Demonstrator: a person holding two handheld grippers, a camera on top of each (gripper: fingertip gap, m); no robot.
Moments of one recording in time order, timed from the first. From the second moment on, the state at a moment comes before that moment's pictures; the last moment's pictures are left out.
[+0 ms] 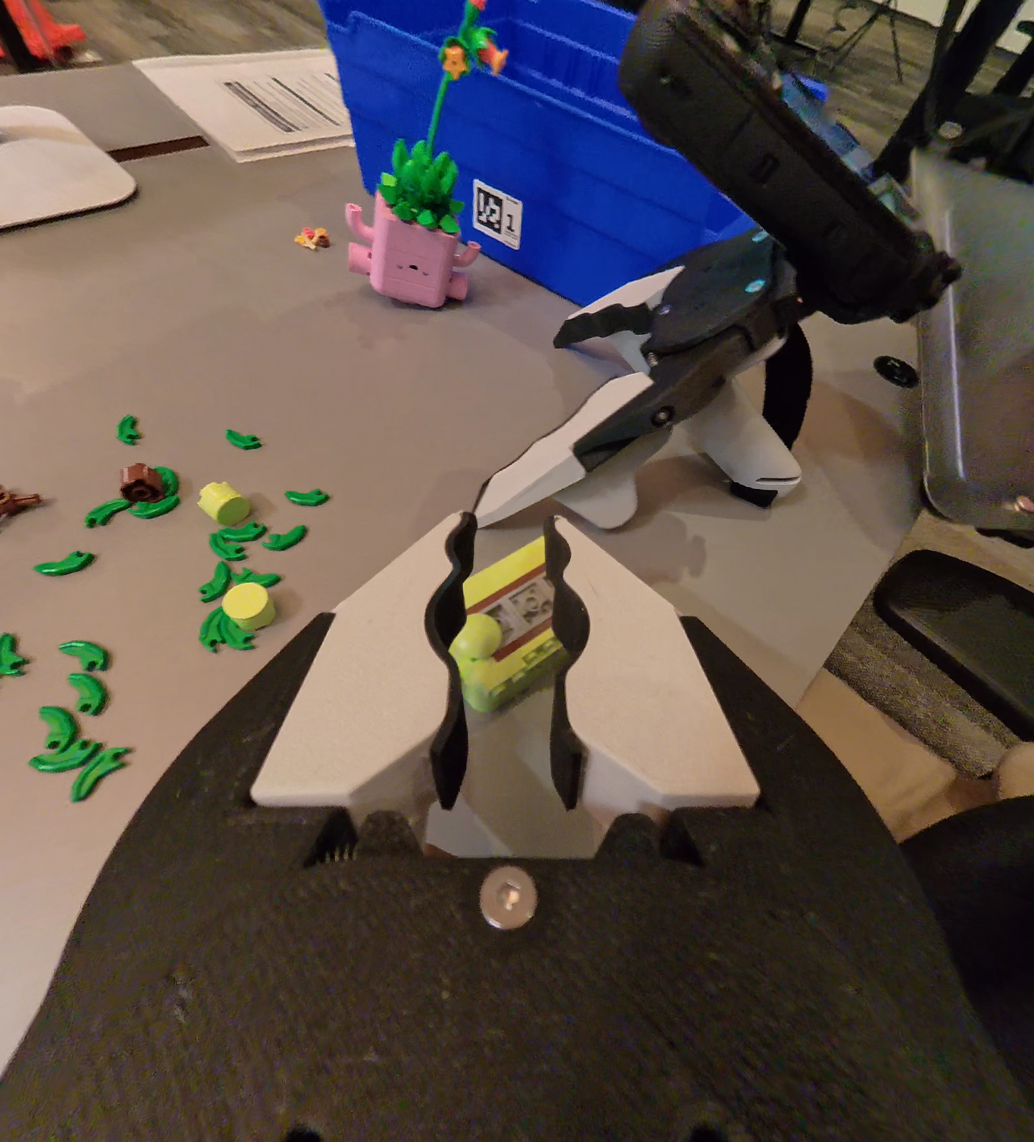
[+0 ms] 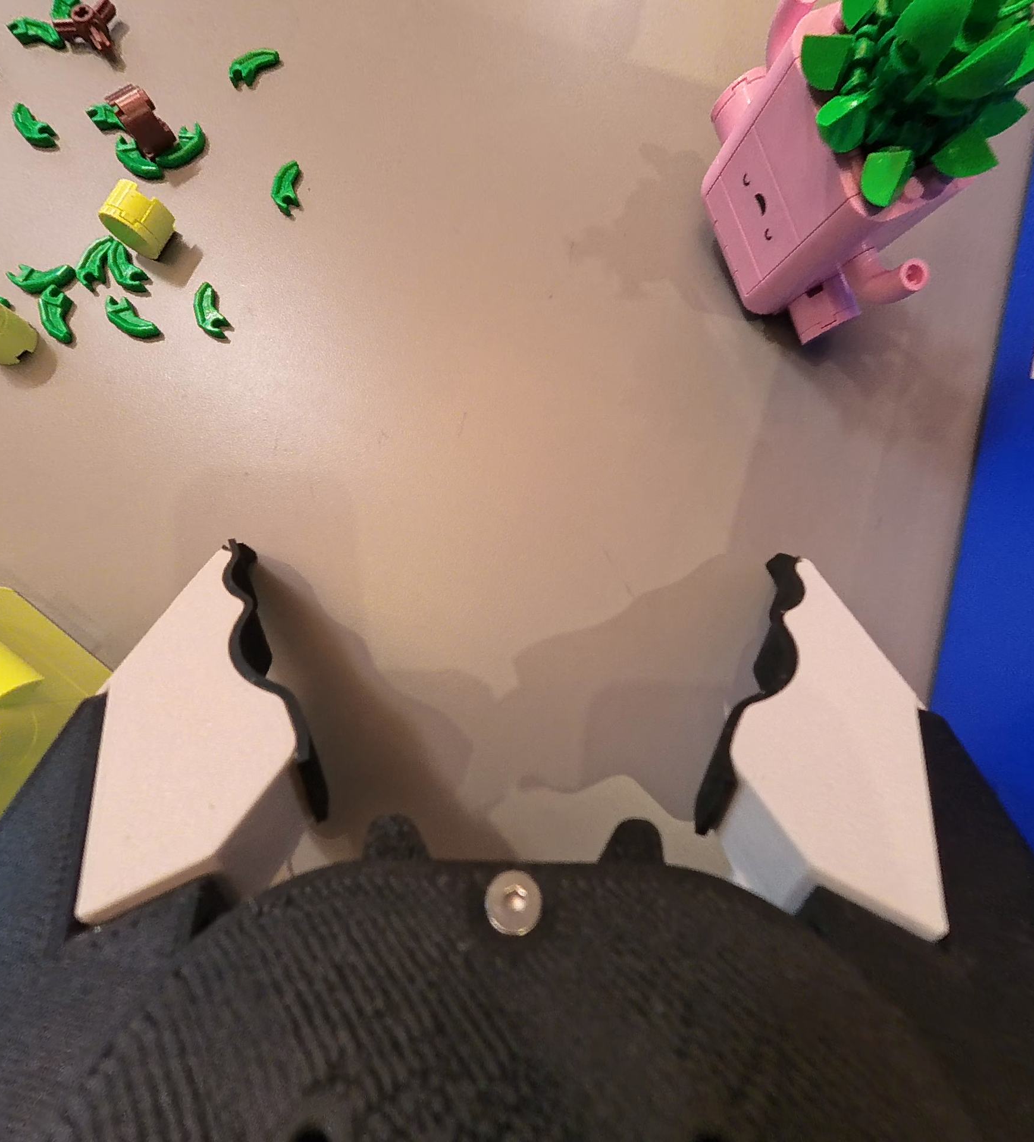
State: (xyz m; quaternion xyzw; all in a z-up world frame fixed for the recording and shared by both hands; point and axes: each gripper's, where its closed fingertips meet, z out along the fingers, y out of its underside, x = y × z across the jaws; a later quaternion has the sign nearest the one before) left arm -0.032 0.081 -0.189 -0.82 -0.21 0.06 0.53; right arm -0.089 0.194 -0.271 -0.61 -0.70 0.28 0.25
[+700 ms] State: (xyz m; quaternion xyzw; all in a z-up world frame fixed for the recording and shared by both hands) left arm -0.040 0.070 -0.192 -0.81 -0.23 0.04 0.54; right arm -0.089 0.193 -0.272 -0.61 -0.70 0.28 0.25
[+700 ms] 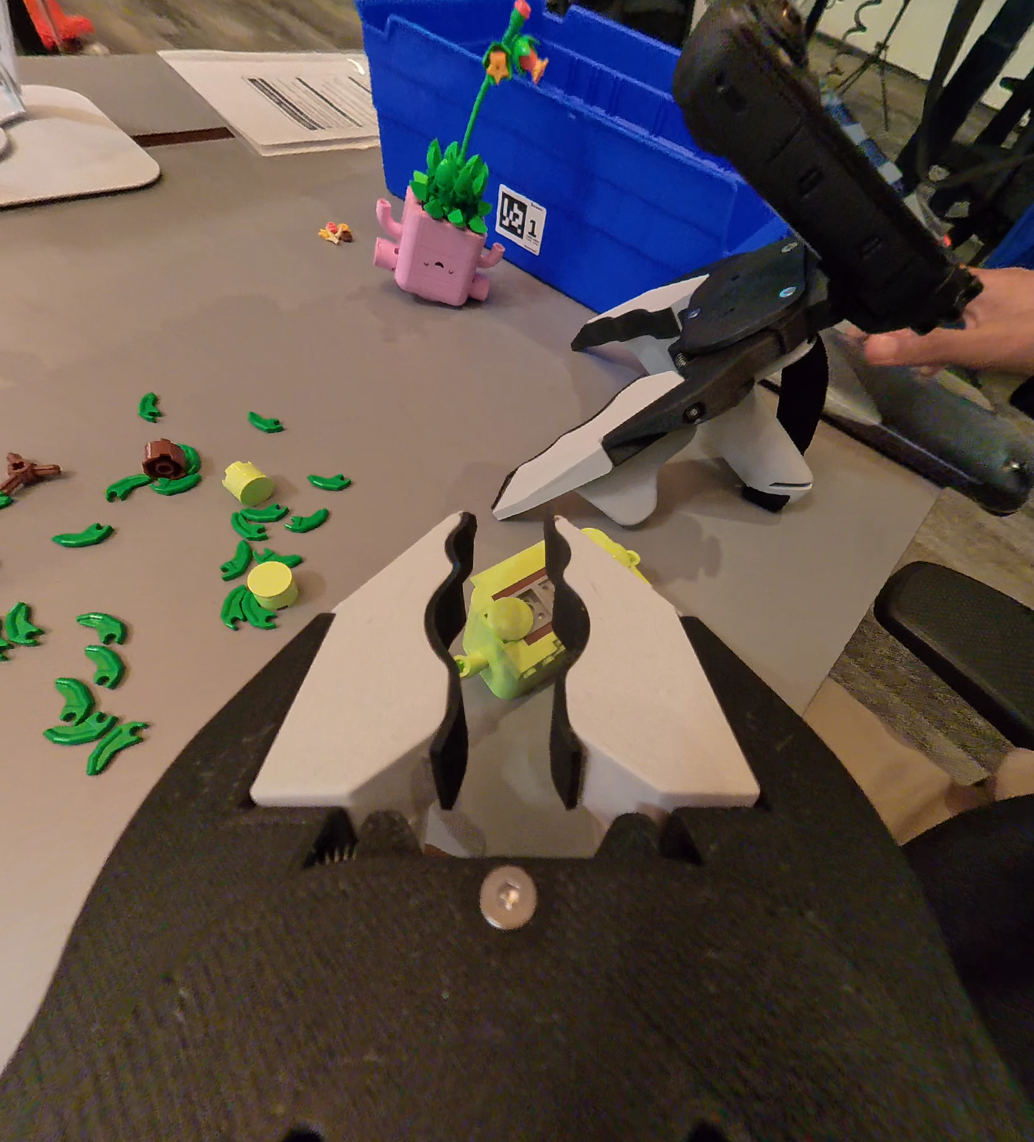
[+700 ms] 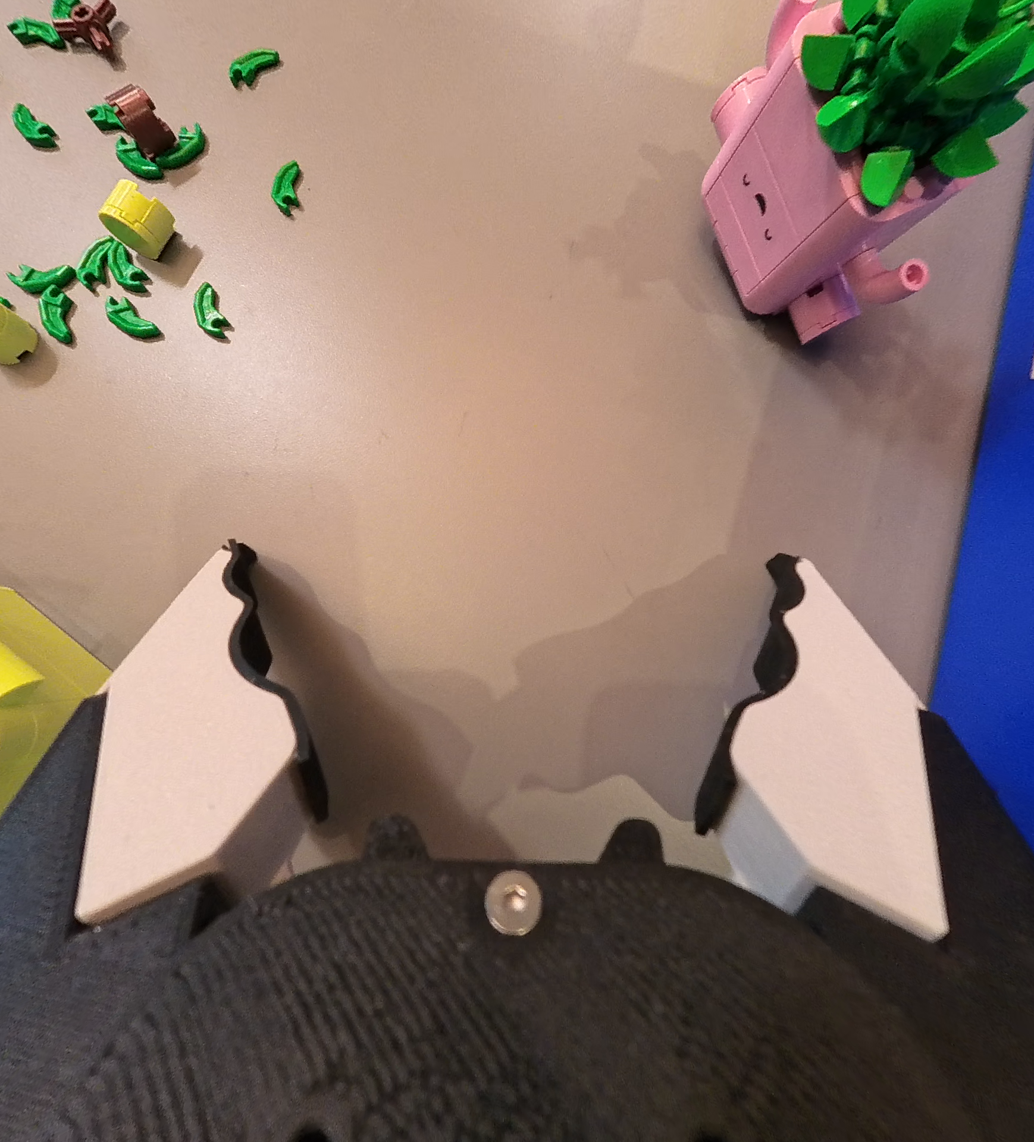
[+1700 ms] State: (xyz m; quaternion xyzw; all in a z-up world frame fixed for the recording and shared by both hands) left arm -0.054 0.069 -0.215 -0.81 -0.25 0.00 0.53; right arm -0.089 0.193 -0.271 -0.61 -0.70 0.28 0.25
